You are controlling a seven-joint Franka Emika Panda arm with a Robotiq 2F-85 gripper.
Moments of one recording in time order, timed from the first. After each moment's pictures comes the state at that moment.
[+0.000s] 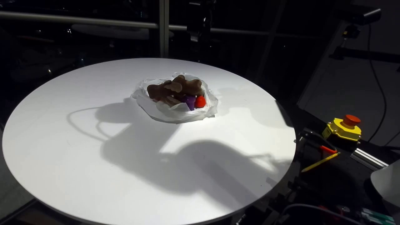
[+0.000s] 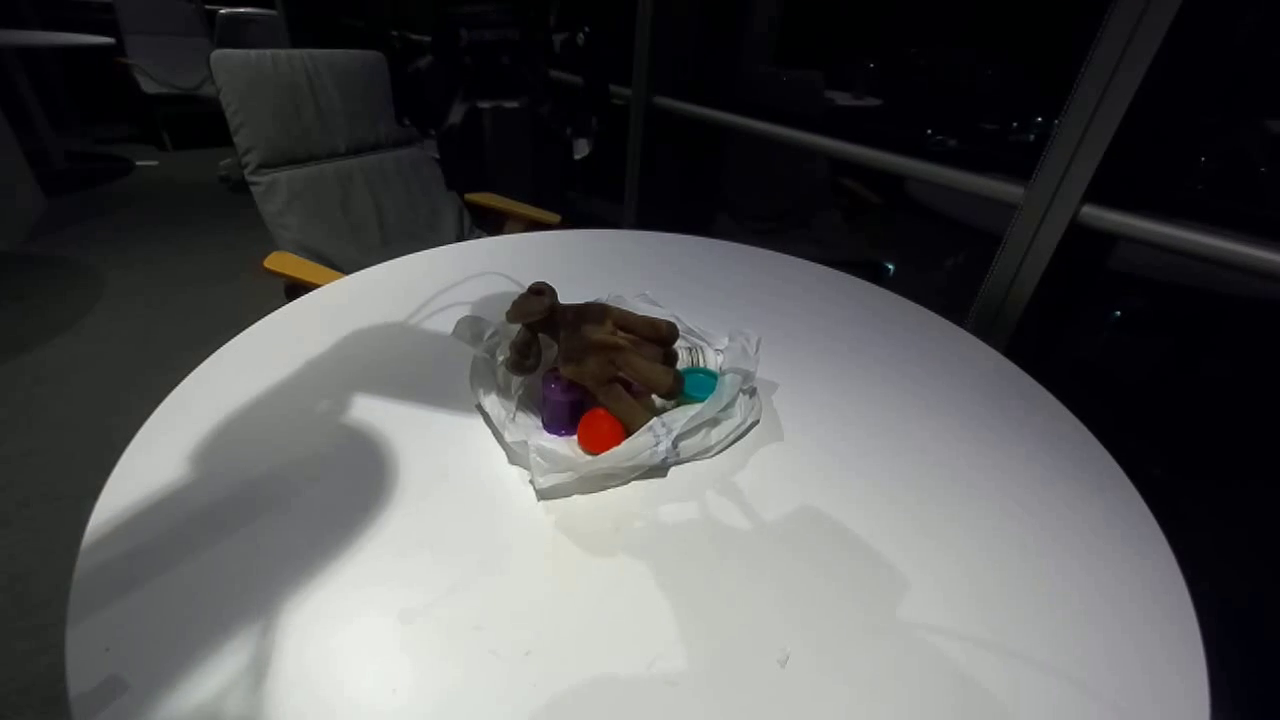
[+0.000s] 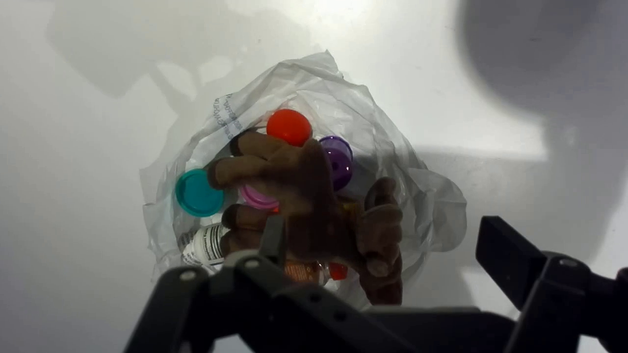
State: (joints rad) arm 0.04 0.15 0.10 -2.08 -0.17 2.25 -0.10
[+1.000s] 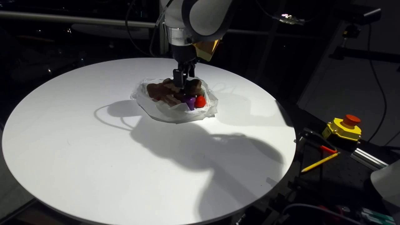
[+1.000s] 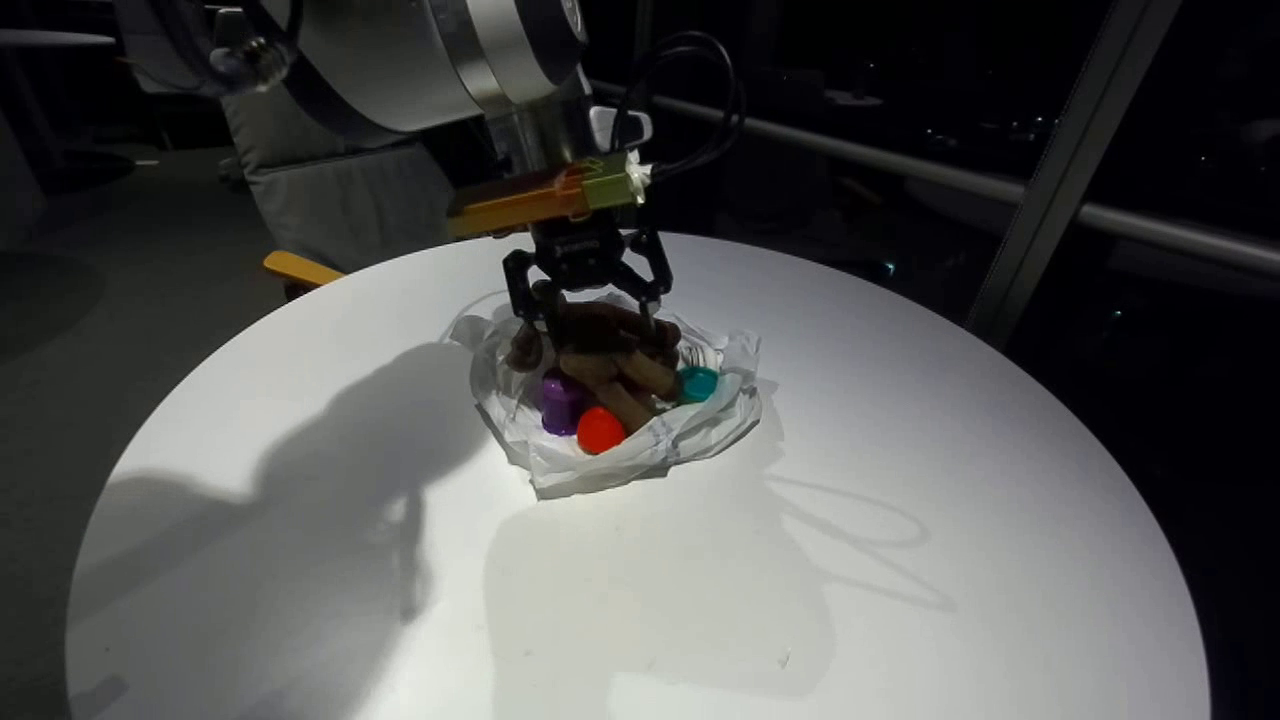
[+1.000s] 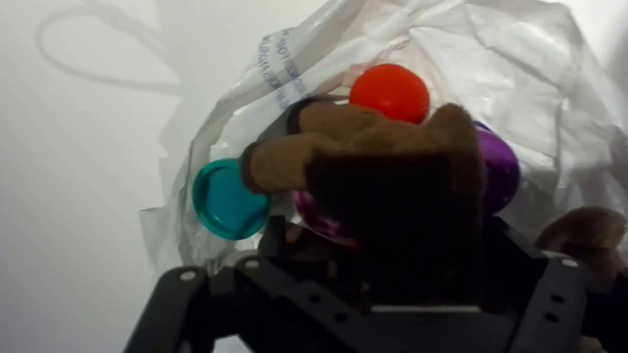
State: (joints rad) arm 0.17 0.58 -0.08 -1.87 -0.47 2.43 0.11
